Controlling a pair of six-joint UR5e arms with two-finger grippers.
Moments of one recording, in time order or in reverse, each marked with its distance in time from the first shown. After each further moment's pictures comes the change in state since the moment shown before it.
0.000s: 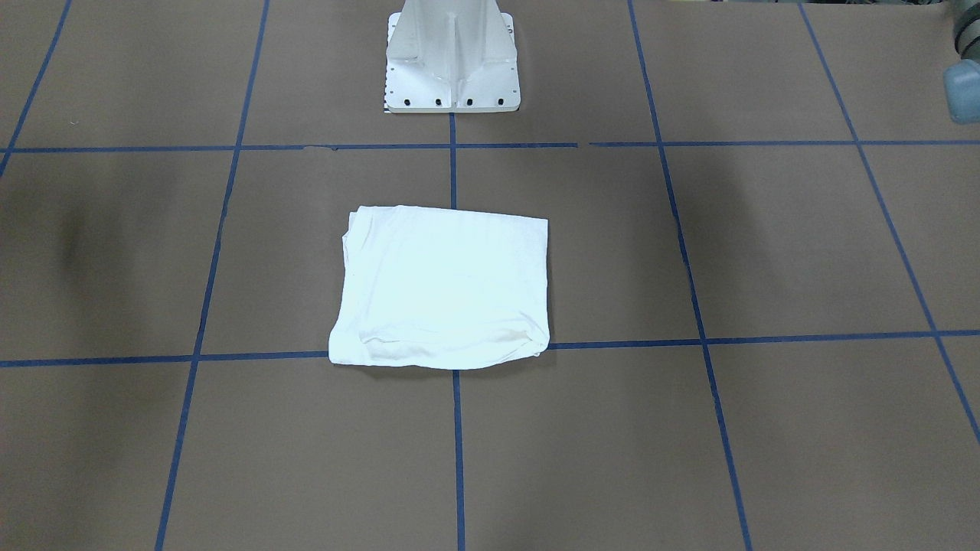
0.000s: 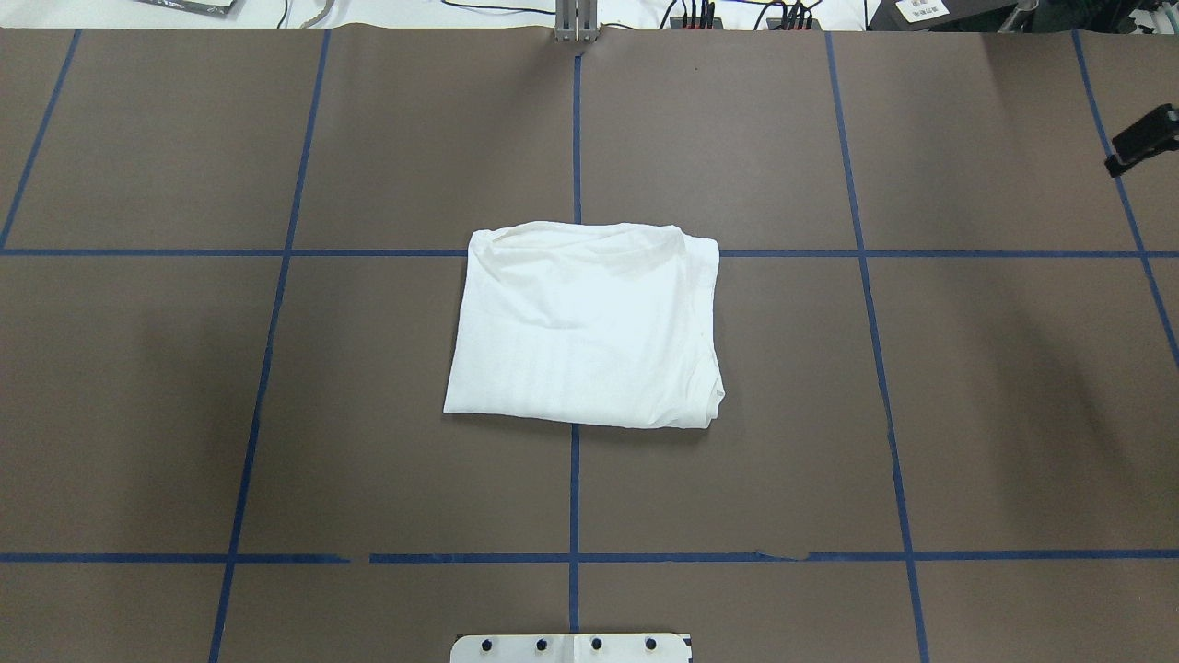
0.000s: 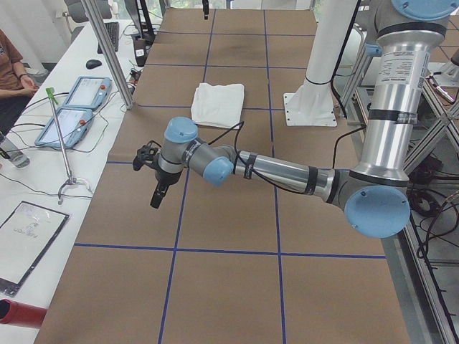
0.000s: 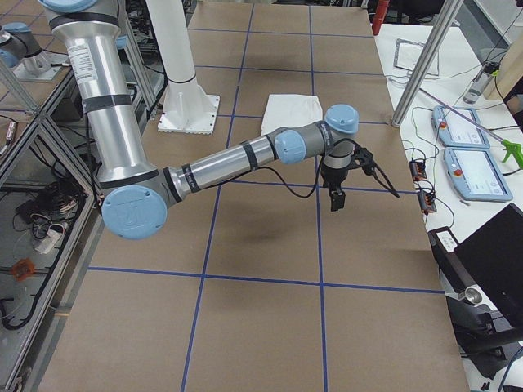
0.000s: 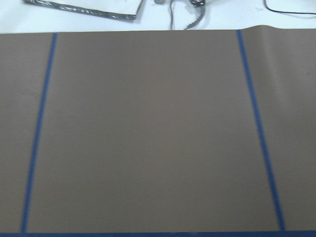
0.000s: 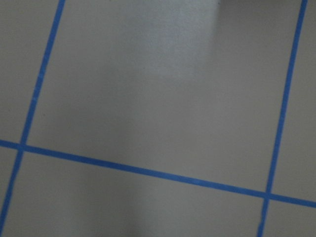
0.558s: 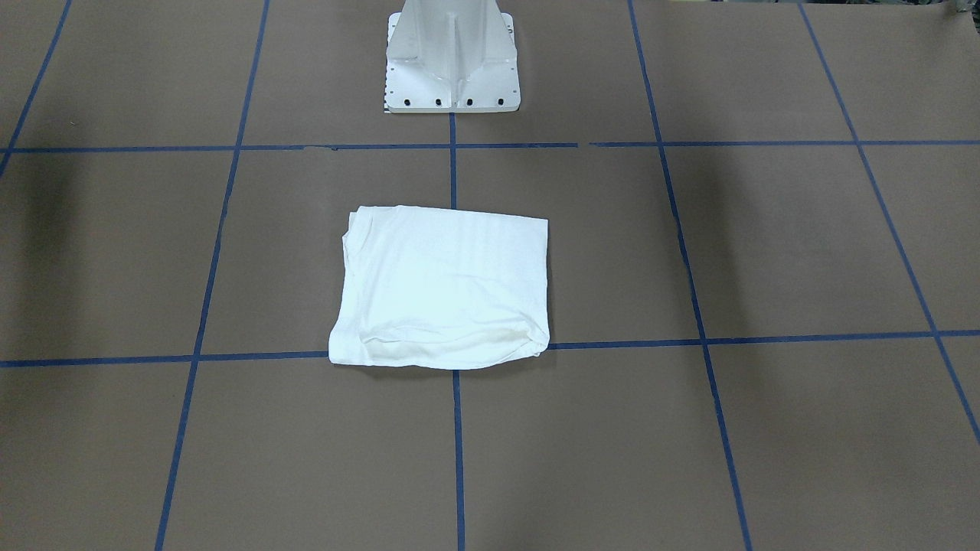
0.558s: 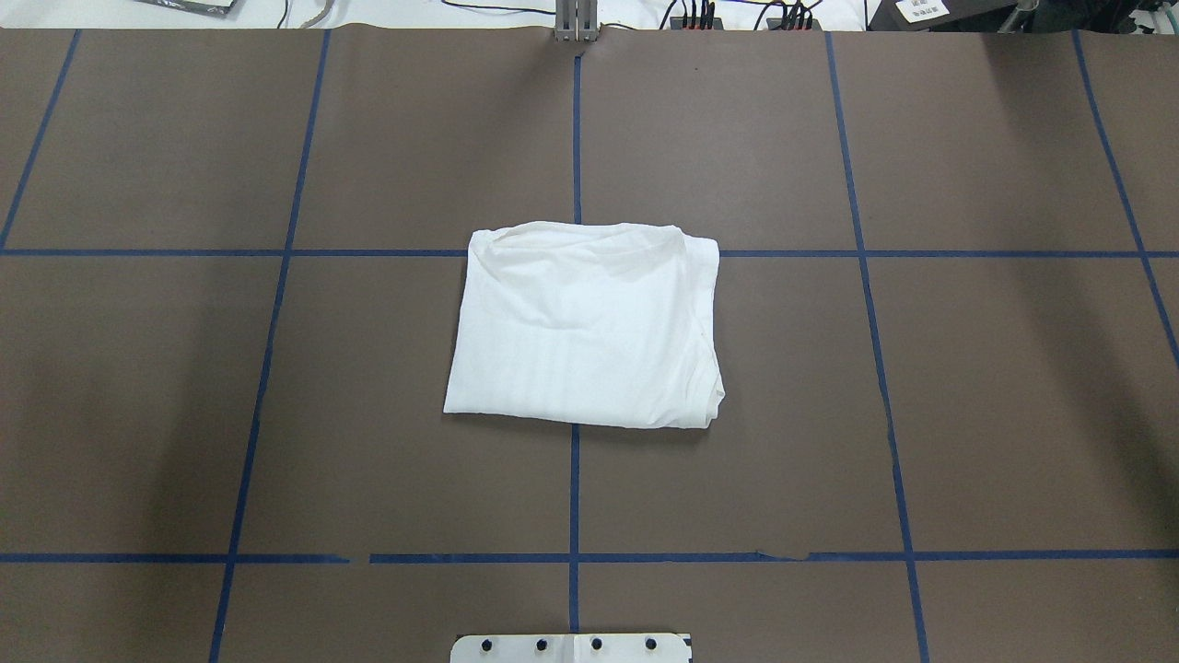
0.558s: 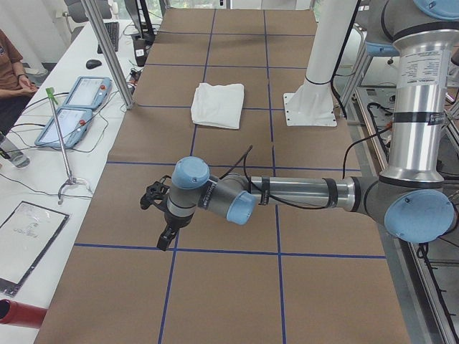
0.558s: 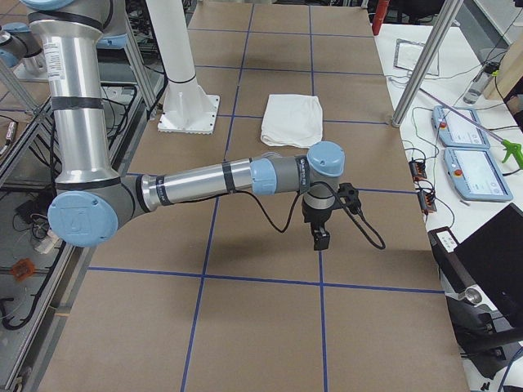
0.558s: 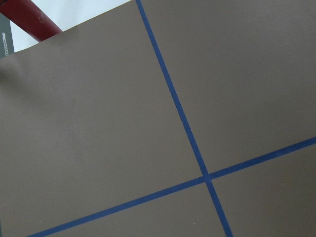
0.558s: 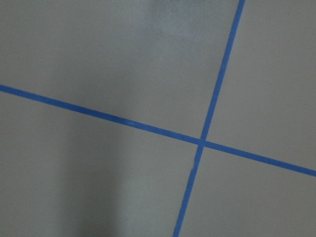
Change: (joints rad) left arm -0.112 0.112 0.023 -0.010 -0.059 0.254; right arm 0.165 -0.165 0.028 -0.082 0.016 -0.304
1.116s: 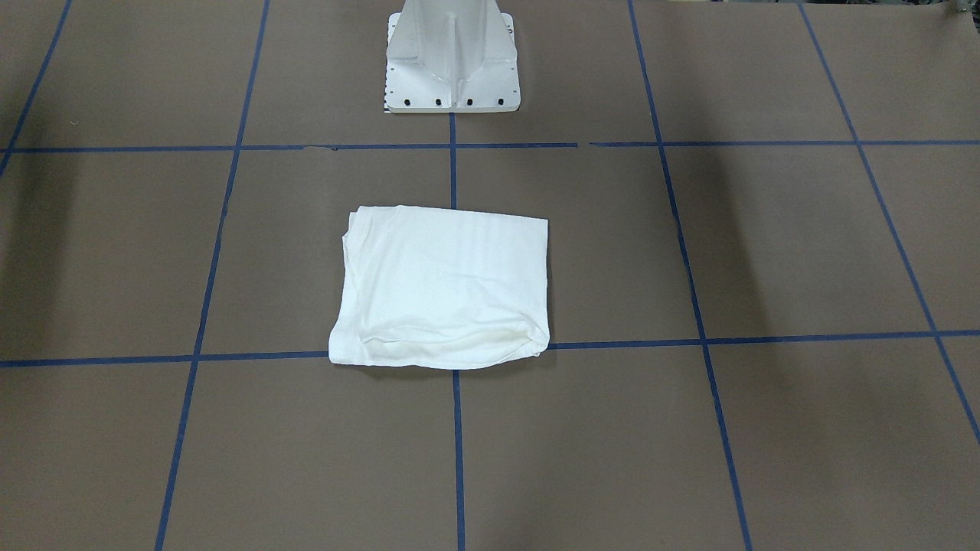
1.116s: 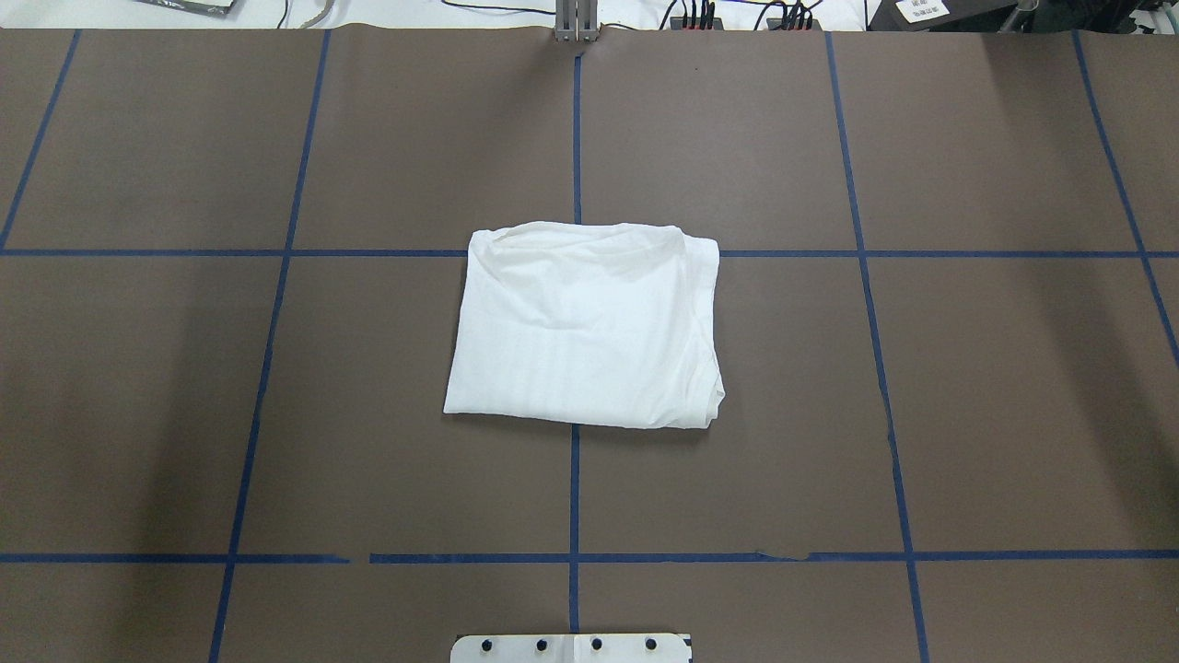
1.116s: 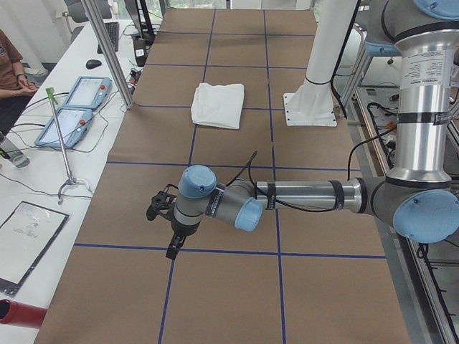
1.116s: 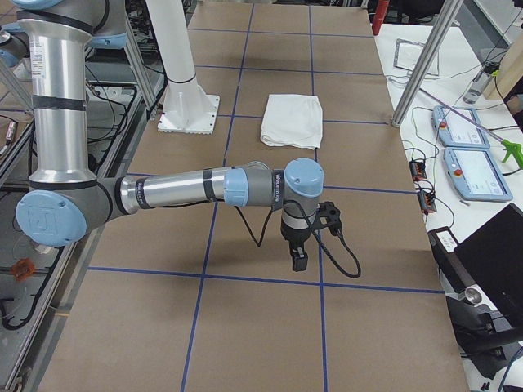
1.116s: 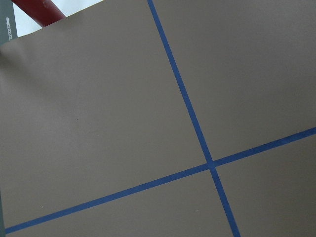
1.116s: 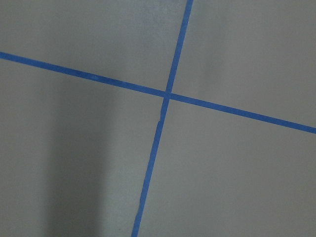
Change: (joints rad) left arm 0.000 0.034 0.008 -0.005 0.004 -0.058; right arm 0.056 -0.048 0.025 -0.012 -0.011 -0.023
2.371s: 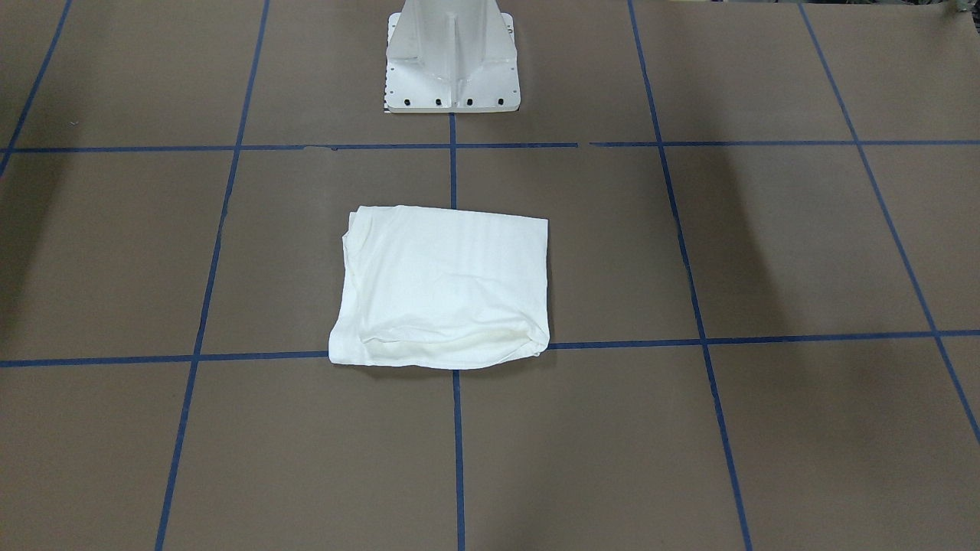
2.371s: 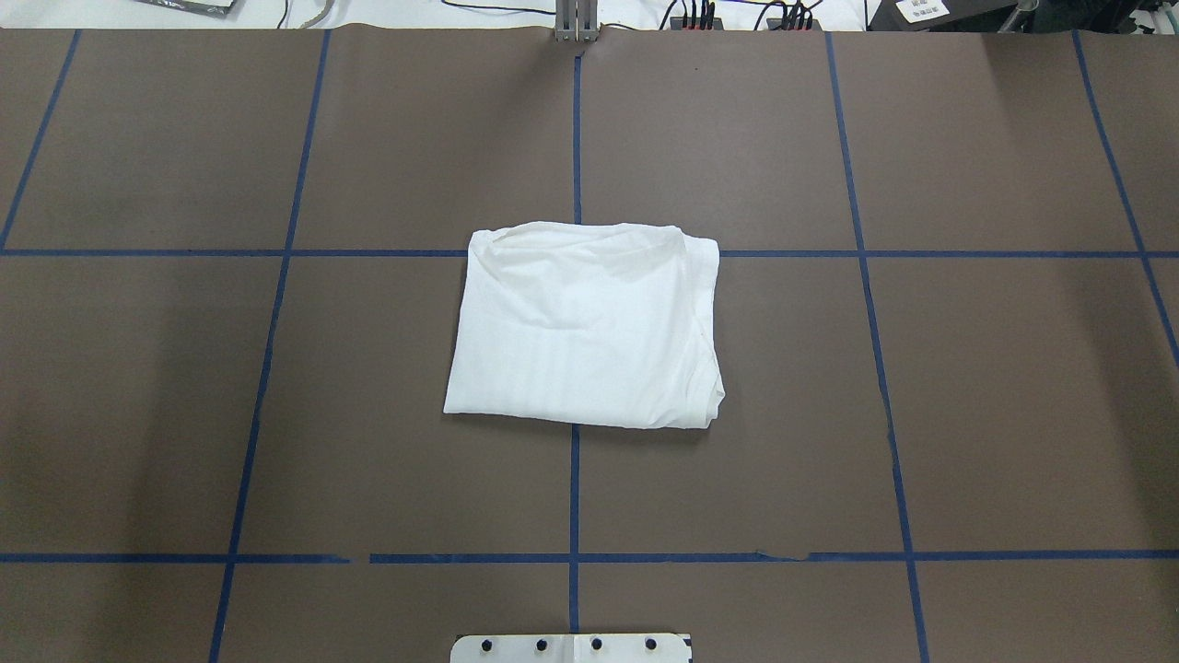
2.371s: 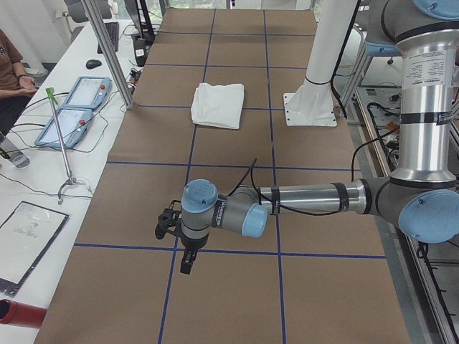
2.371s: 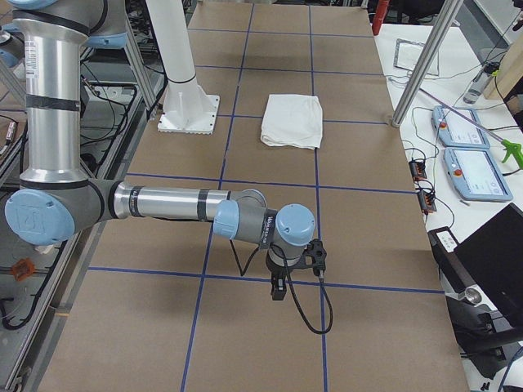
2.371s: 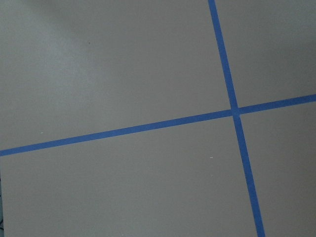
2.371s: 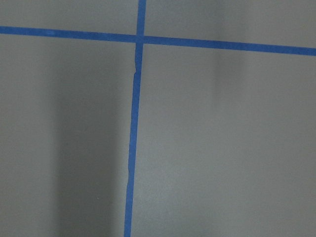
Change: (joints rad) left arm 0.004 0.024 0.026 0.105 -0.005 -0.002; right arm 0.022 -0.044 -0.137 -0.001 0.086 0.003
